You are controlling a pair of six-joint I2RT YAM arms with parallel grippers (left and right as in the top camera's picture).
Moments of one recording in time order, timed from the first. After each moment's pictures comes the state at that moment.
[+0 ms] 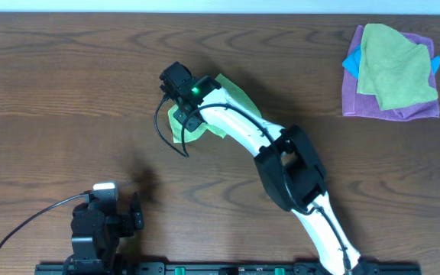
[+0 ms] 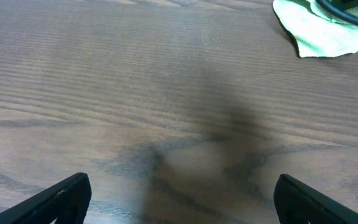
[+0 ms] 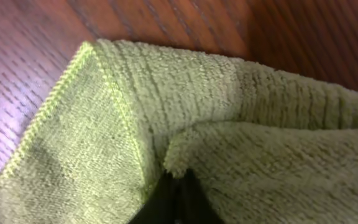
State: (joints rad) left arm 0.00 0.01 0.23 -0.89 -0.05 -0.04; right arm 0.73 2.41 2.00 -0.85 0.13 -0.09
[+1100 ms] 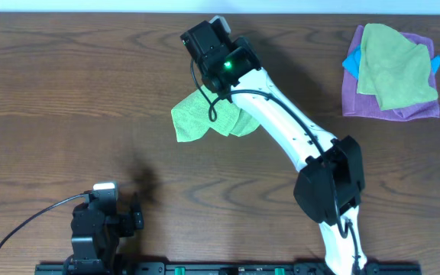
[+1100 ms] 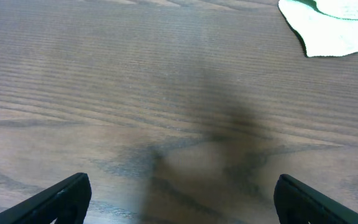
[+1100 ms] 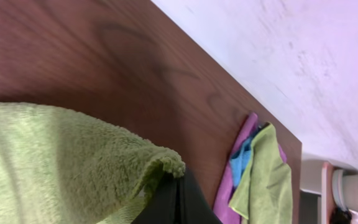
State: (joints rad) left arm 0.00 0.01 0.23 -0.89 -0.05 -0.04; right arm 0.64 2.18 2.04 -0.87 0.79 -0.10
